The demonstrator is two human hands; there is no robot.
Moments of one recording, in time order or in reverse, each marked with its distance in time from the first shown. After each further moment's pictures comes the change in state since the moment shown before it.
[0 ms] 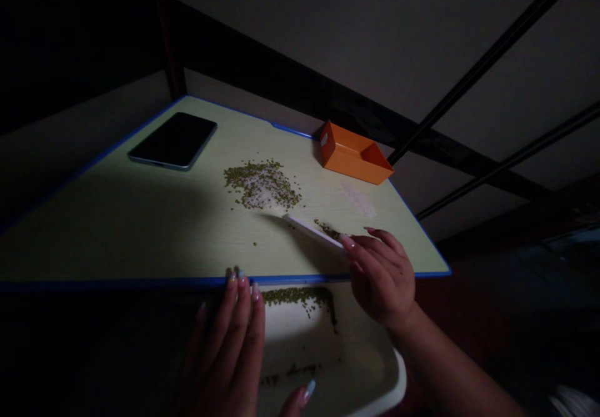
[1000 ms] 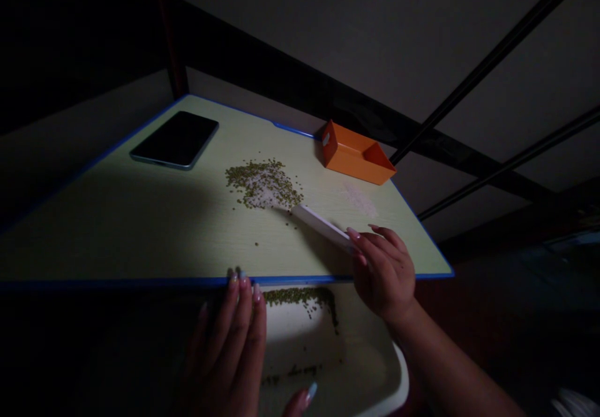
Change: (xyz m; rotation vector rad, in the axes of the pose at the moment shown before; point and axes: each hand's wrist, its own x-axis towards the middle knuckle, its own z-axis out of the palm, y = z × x) left_hand 0.000 0.000 0.003 0.010 0.003 0.006; right_hand -0.003 0.005 0.006 -0.012 0.030 0.053
